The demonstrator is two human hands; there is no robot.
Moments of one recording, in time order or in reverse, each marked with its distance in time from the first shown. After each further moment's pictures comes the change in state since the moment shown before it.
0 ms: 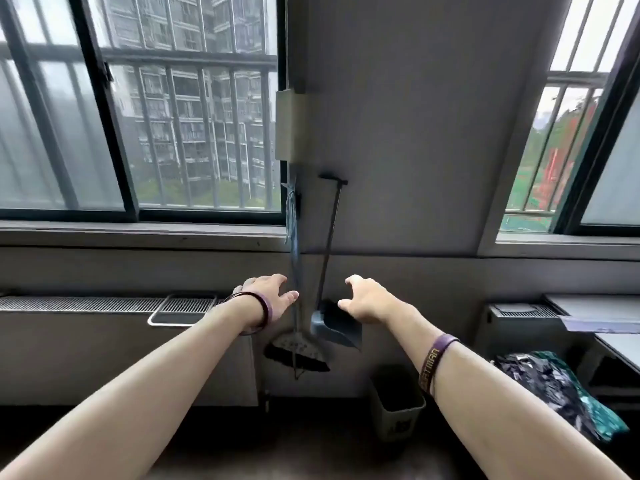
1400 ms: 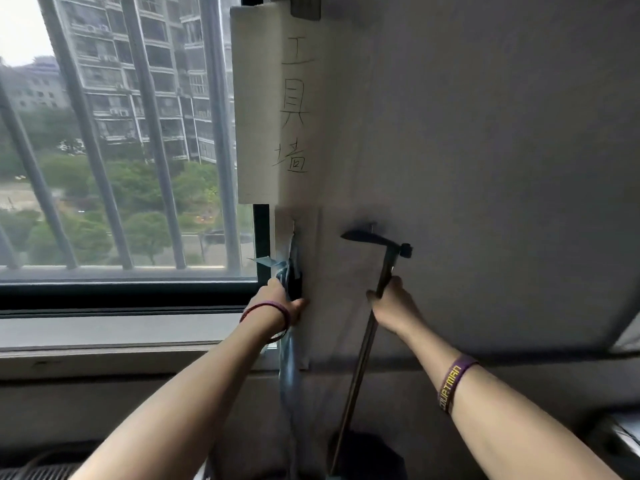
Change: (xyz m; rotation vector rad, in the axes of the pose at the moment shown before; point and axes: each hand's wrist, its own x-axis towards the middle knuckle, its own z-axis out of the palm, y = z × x) left_hand 0.646 -0.049 0.004 -0.314 0.003 -0.121; right_hand 0.607 0.008 -0.044 0.337 0.283 0.286
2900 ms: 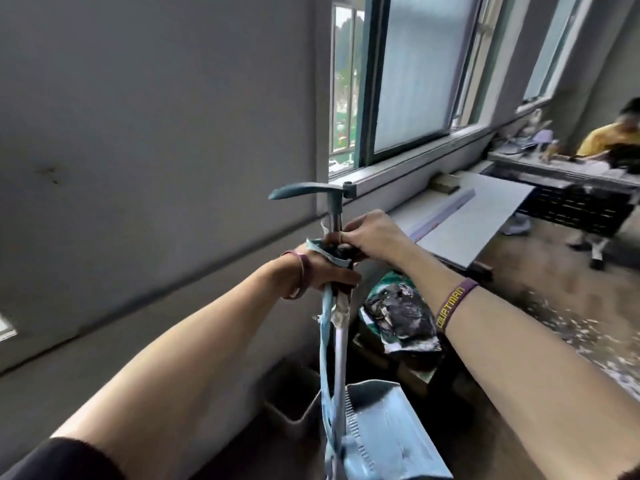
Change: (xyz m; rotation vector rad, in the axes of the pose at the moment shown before) left_hand -0.393 0.267 0.170 -0.252 -0.872 0.767; right_hand -0.315 0.249 -0.285 0.196 0.298 0.137
